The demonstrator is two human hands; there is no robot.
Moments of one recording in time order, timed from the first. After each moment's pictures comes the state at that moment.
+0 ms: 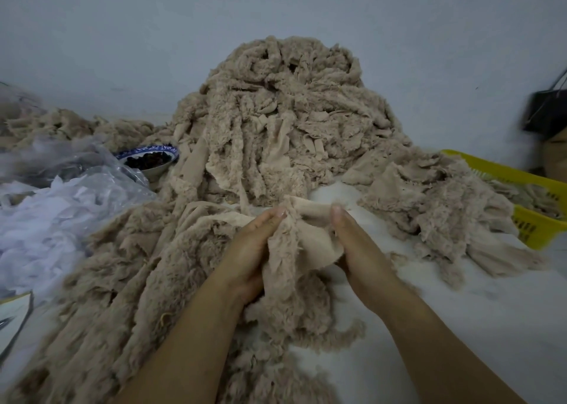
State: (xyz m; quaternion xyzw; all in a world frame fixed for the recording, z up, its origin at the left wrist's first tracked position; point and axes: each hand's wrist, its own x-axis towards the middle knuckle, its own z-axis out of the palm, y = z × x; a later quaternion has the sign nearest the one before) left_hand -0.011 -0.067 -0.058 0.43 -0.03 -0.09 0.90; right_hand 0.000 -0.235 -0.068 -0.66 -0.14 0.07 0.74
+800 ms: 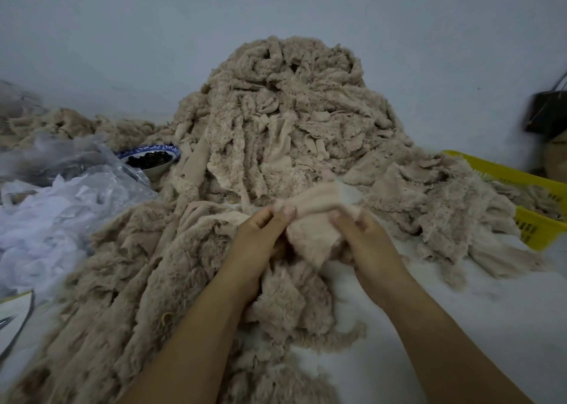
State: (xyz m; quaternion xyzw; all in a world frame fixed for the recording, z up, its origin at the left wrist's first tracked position) left_hand -0.014 -0.070 -0.057 0.60 -0.04 0.04 0.80; right_hand 0.002 -0.241 -0.060 -0.66 -0.07 0.00 0.75
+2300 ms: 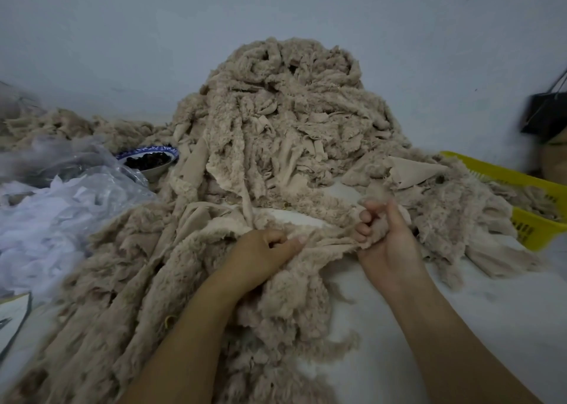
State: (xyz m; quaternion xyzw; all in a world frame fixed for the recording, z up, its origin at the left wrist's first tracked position) left_hand -0.004 -0.052 -0.070 0.86 -0.08 0.03 0.50; right_hand 0.024 -0.260 -0.061 -0.36 0.03 0.00 0.93
